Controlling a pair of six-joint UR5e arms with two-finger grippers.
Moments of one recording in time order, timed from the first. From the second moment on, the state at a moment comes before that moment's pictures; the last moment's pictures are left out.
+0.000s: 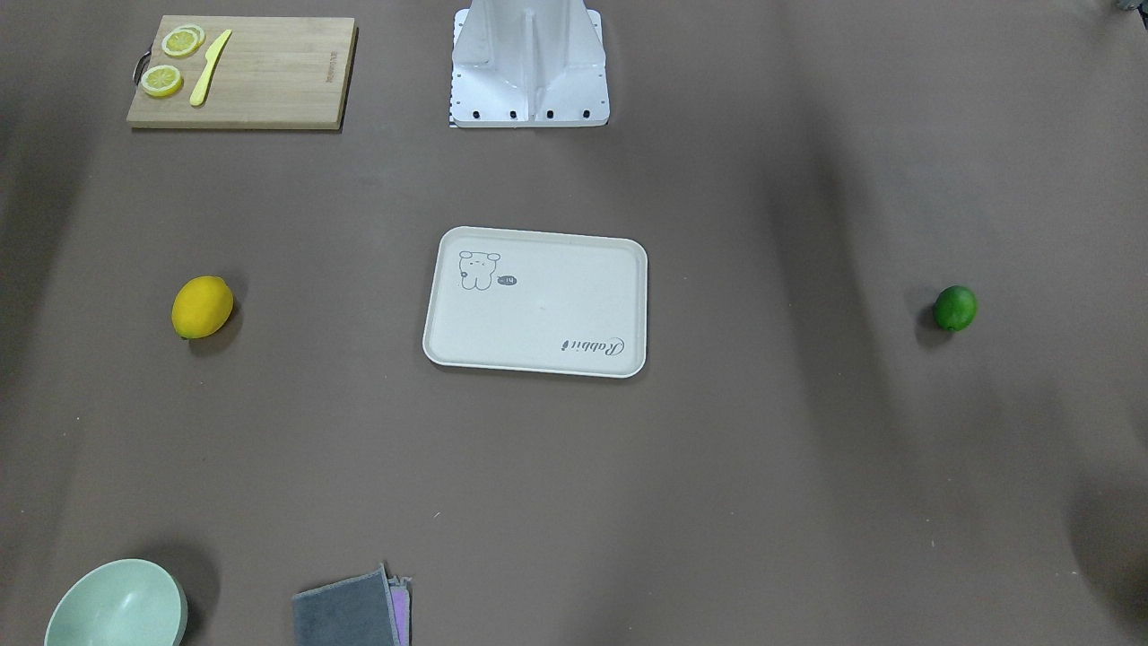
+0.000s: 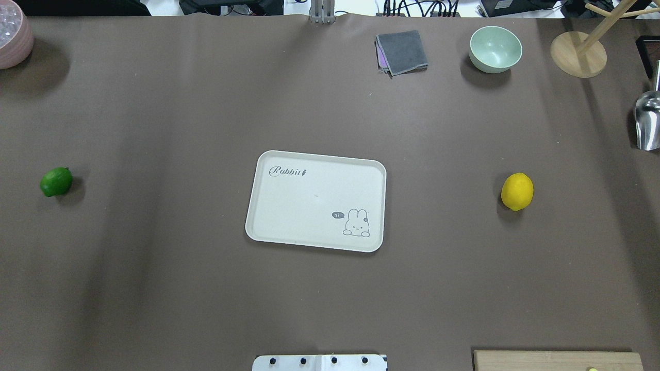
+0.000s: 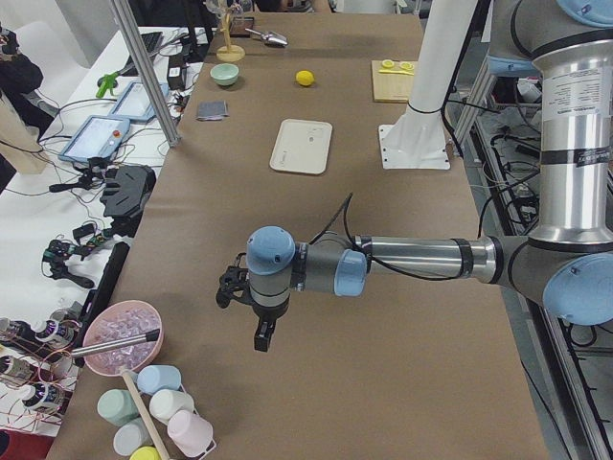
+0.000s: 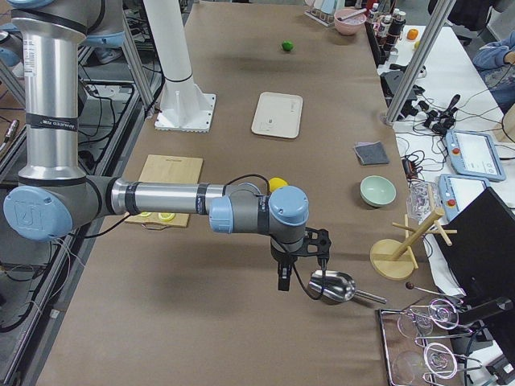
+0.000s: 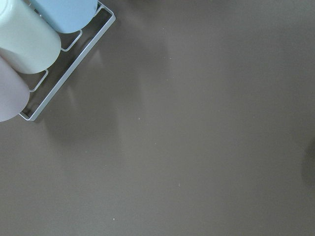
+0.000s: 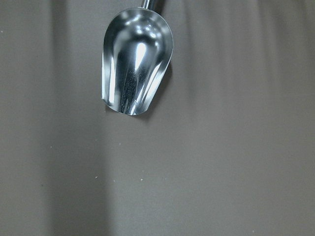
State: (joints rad) left arm -1.59 -1.48 -1.68 -1.67 -2.31 0.10; right arm 1.60 -1.64 1.66 -1.54 2.27 0.07
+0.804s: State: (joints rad) left arm -1.60 -1.48 -1.68 -1.67 -2.31 0.10; right arm 1.52 -1.63 1.69 -1.54 2.34 0.07
